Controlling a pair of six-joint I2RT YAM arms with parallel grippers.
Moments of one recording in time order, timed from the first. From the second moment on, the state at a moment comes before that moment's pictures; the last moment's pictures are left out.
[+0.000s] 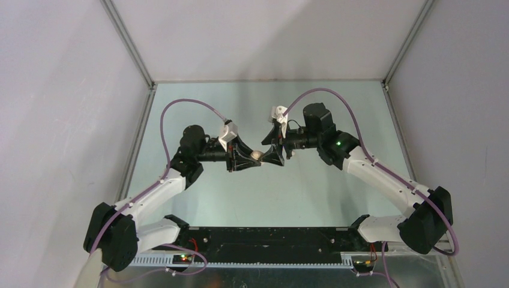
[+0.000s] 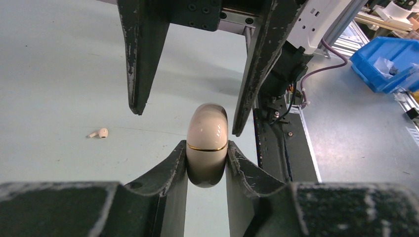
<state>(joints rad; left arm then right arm) -0.48 1.12 0.64 0.40 1.06 -0.16 0.69 1.28 1.12 -0.20 -0.75 -0.18</state>
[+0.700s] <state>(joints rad) -0.48 1.12 0.64 0.40 1.08 -0.15 0.65 1.23 1.11 -0.21 -0.68 -0.19</state>
